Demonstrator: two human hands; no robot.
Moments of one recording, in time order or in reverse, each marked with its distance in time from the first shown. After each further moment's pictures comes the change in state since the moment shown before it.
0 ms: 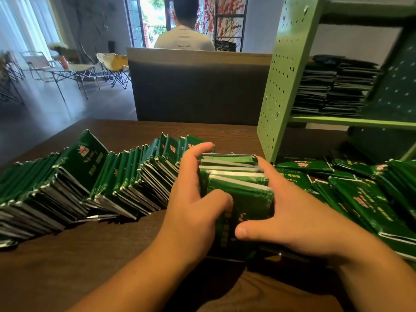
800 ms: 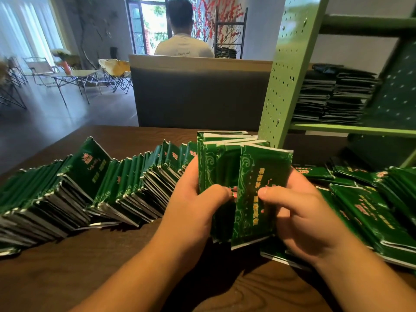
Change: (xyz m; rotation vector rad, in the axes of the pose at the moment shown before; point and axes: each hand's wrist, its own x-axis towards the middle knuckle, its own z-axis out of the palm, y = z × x) left_hand 0.007 0.014 0.000 -0.217 -0.021 -0.155; right_hand 0.012 0.009 0.015 0.873 0.312 0.044
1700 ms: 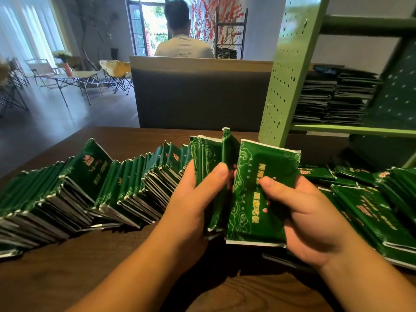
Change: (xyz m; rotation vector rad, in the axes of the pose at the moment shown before) left_hand 0.002 0.003 -0.003 -0.240 -0.048 -0.210; right_hand 0.003 0.000 -0.003 0.172 -0.031 0.069
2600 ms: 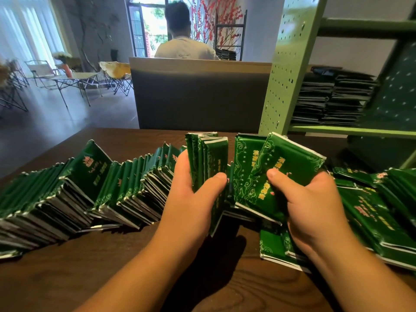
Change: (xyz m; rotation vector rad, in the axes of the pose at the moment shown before) left_hand 0.002 -0.001 0.004 0.411 0.214 0.317; right_hand 0.008 0.000 -0.006 -0.397 0.500 -0.335
